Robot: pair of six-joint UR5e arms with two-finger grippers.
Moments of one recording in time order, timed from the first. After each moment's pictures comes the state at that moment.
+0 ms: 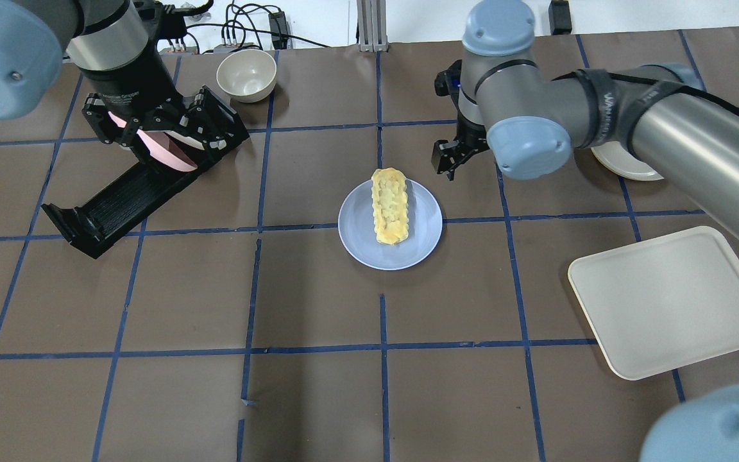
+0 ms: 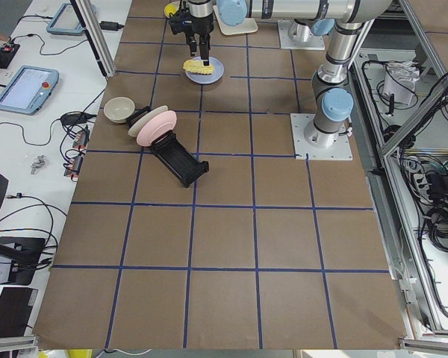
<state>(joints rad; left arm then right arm) -1.57 -1.66 -1.50 -1.63 1.60 0.01 1.69 -1.26 1.72 -2.08 -1.64 -0.16</state>
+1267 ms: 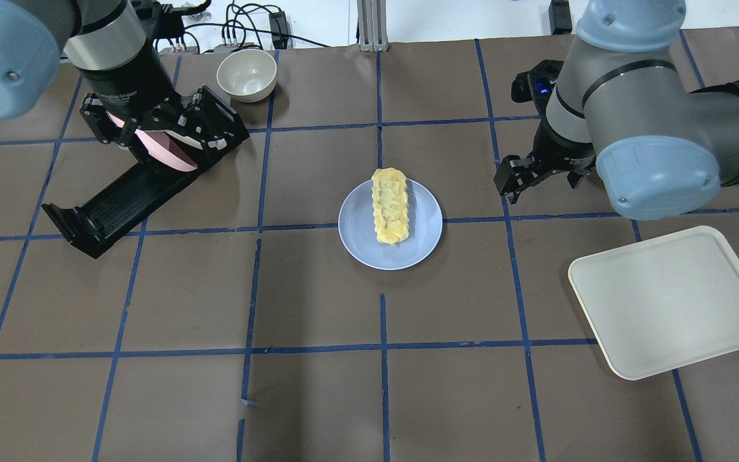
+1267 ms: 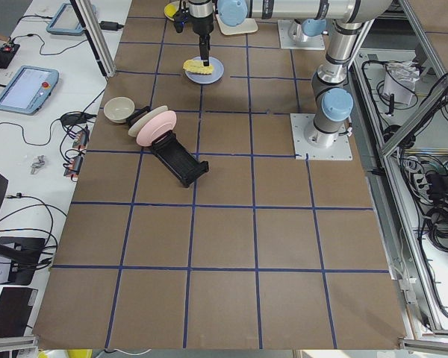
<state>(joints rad) -1.56 -1.66 -1.50 -1.63 1.60 0.01 1.60 -1.54 1.82 -1.90 -1.62 -0.18</state>
